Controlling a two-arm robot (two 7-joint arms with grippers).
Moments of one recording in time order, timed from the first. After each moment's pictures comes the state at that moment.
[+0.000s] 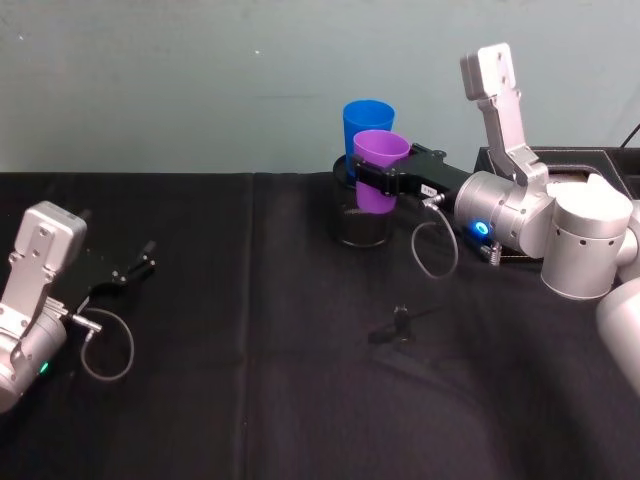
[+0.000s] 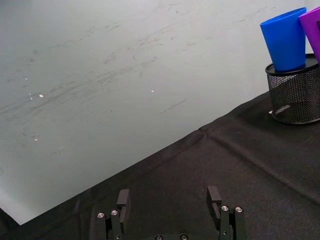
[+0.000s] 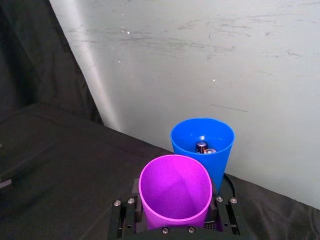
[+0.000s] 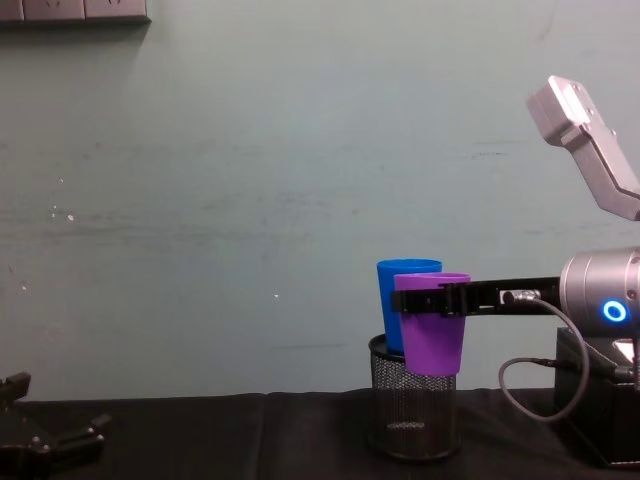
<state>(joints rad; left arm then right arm) -0.20 0.60 0.45 -1.41 -0.25 -0.12 0.03 0.59 0.26 -0.40 -1.19 0.41 0.31 0.37</state>
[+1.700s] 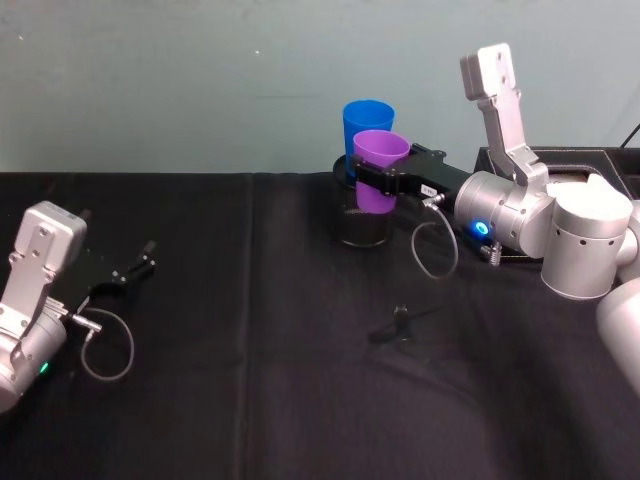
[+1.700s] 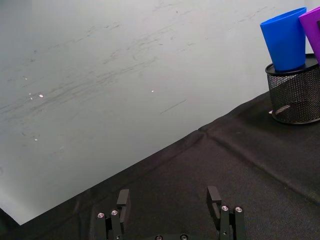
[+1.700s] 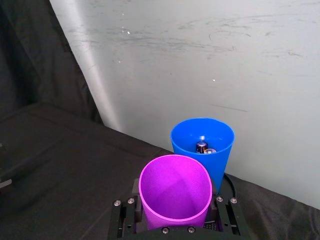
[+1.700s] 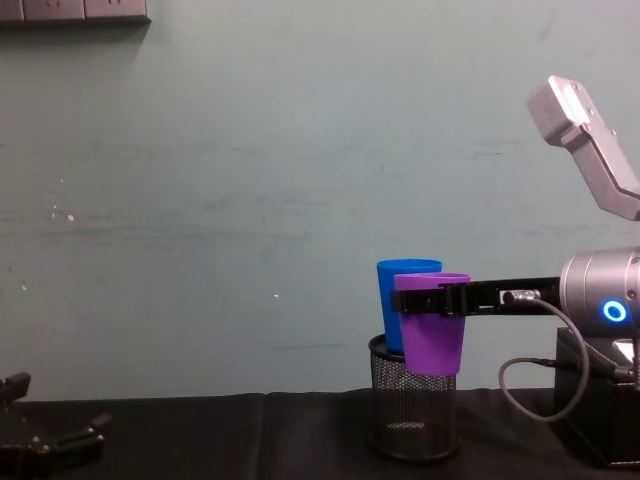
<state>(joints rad) -0.20 0.60 0.45 -1.41 -0.25 -0.12 0.03 0.59 0.26 -0.40 -1.19 0.41 0.31 0.37</state>
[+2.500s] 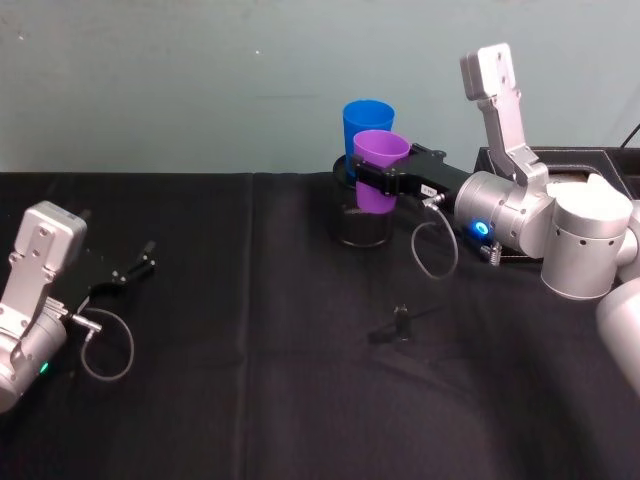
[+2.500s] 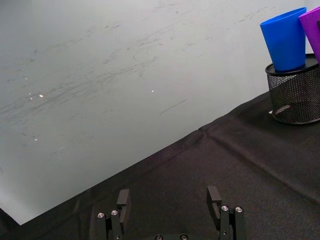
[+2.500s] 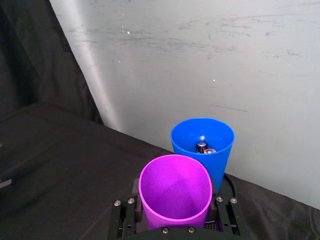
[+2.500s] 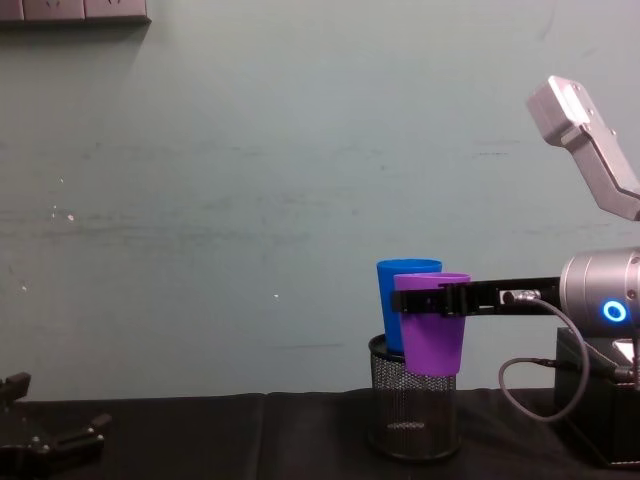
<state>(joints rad) -0.20 0.60 0.45 -1.41 -0.25 -0.12 0.03 0.59 0.26 -0.40 -1.19 0.41 0.31 0.37</state>
